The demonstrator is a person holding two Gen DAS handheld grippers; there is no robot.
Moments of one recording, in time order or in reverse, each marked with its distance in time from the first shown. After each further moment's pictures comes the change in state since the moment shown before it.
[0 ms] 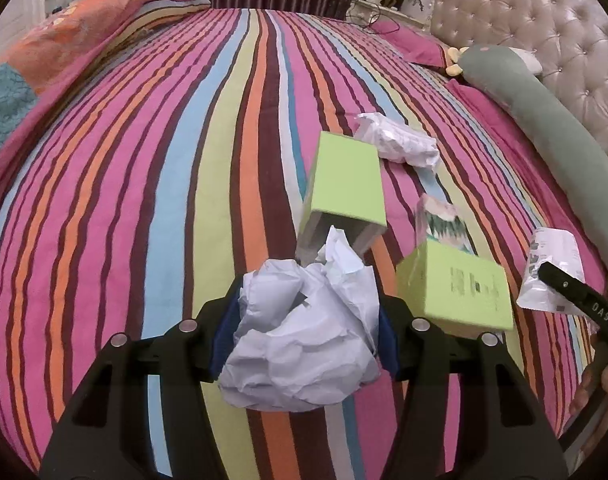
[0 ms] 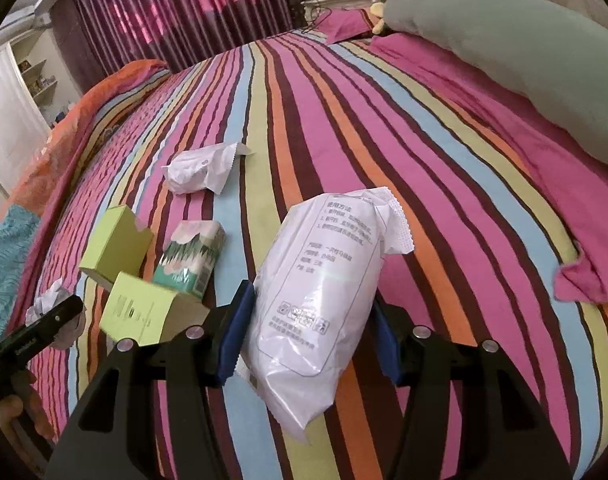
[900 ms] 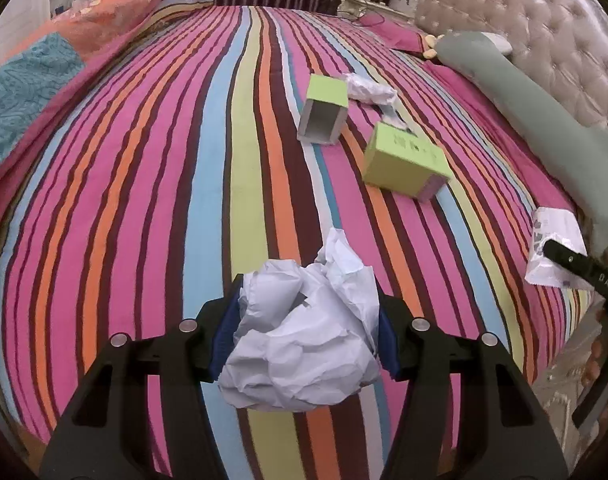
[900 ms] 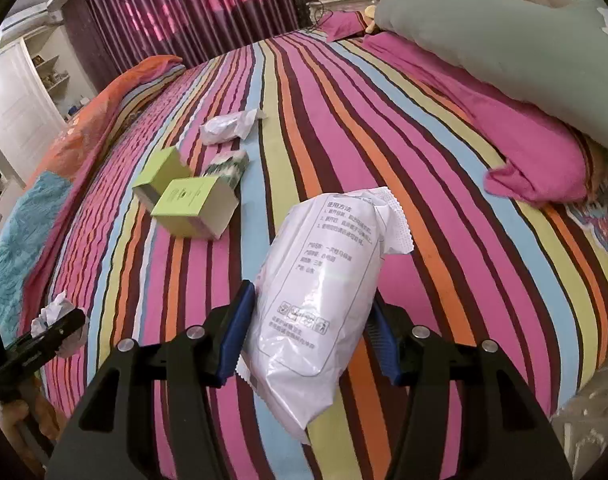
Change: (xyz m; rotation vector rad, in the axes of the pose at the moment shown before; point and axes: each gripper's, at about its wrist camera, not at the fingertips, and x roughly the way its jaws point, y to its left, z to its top) left arm -0.102 0.003 -0.125 0.025 0.012 -0.012; right arm -0.092 -0.006 -0.094 -0.004 0.007 0.025
